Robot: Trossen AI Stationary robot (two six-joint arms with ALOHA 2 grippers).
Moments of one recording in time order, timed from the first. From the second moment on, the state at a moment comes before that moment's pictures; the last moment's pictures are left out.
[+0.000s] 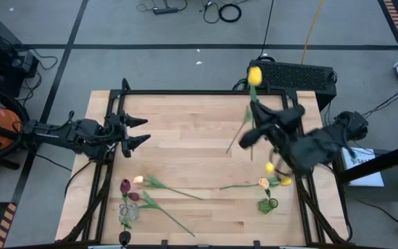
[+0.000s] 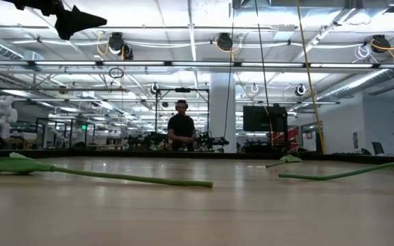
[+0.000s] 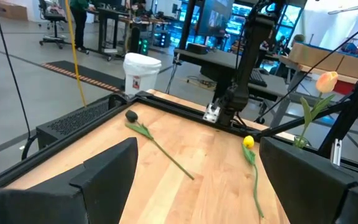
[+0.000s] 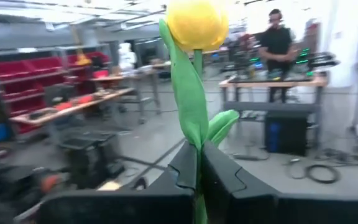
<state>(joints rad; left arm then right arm) -0.16 0.45 0.54 -0.15 -0.40 -0.25 0.55 1.47 1.85 -0.50 1.57 0.33</state>
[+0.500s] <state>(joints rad) -0.16 0.48 0.54 -0.15 -0.46 -0.25 0.73 1.35 1.85 -0.48 1.57 0.30</state>
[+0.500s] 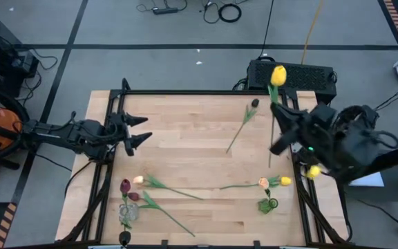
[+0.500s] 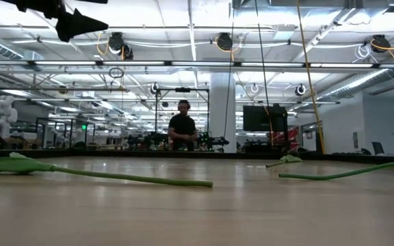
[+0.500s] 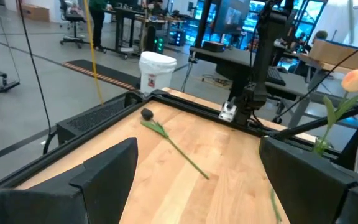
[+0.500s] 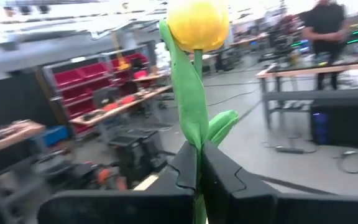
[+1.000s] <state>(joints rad) -0.16 0.50 0.54 -0.18 -0.49 -0.25 0.97 1.47 1.85 -0.64 1.57 0.48</state>
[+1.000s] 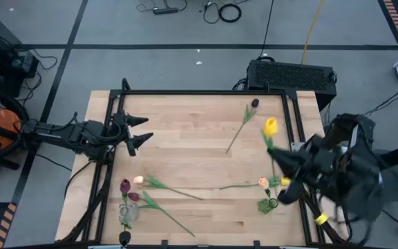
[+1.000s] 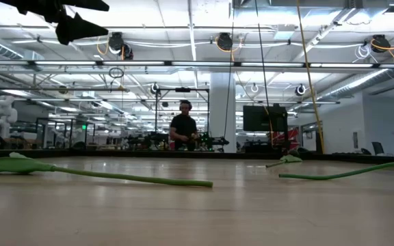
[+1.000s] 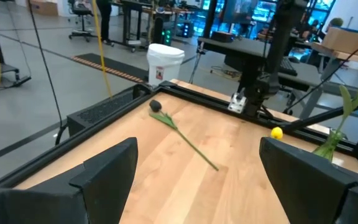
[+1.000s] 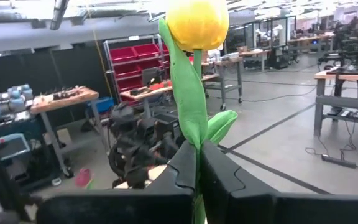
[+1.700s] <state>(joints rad) -0.16 0.50 0.54 -0.18 -0.53 -0.22 1.11 1.65 1.85 -0.85 1.57 0.90</state>
